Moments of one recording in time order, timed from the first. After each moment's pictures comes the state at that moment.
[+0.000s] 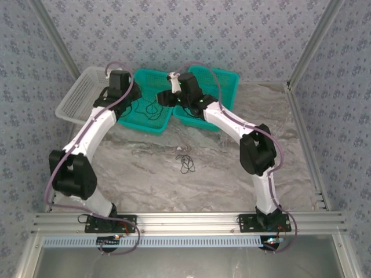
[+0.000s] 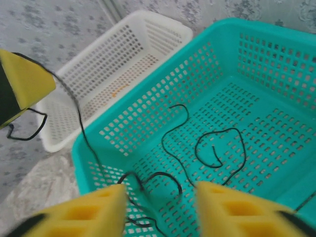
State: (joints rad) left arm -0.25 1.64 1.48 -0.44 -0.18 -0.57; right arm 0.64 2.10 1.88 -0.21 -0.22 0.31
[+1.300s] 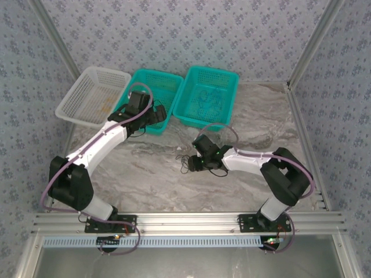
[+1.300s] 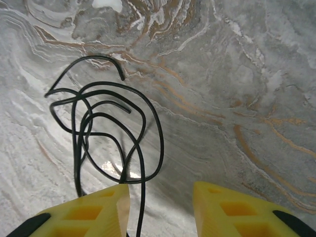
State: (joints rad) left arm -0.45 1.51 1.25 -0.51 -0.15 -0.59; right arm 0.80 1.63 0.84 -0.25 -0.06 0.55
